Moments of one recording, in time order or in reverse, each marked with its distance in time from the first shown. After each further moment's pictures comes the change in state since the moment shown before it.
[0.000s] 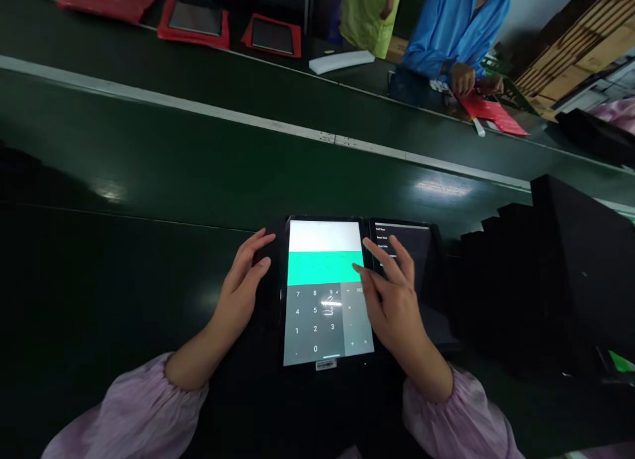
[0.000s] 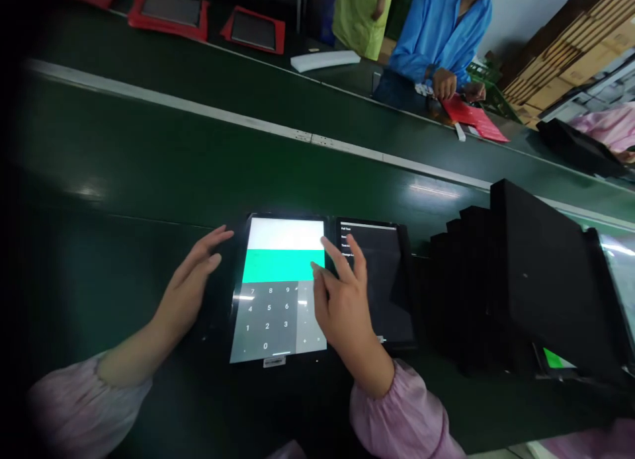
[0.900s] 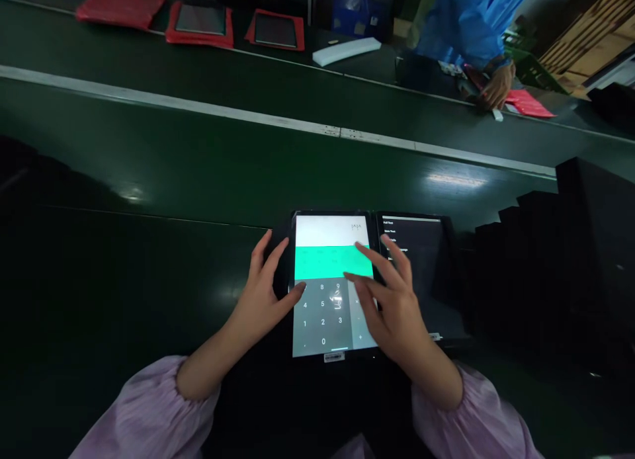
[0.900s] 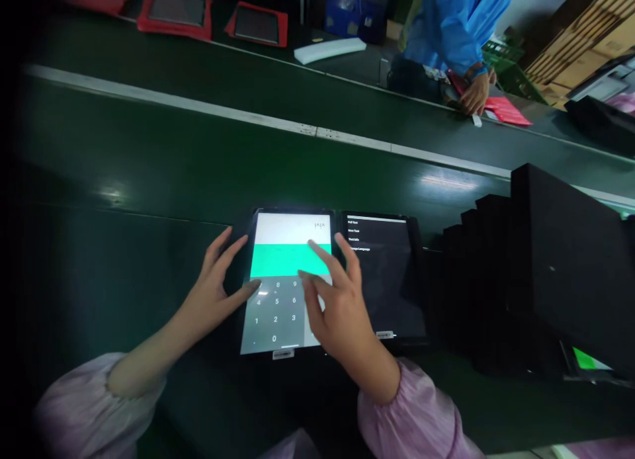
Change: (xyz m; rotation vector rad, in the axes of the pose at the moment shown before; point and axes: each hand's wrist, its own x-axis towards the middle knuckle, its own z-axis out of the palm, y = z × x) left_hand -0.020 -0.015 0.000 0.426 -0.154 0.184; right_hand -0.002 -0.015 -0.007 0.126 -0.007 -0.082
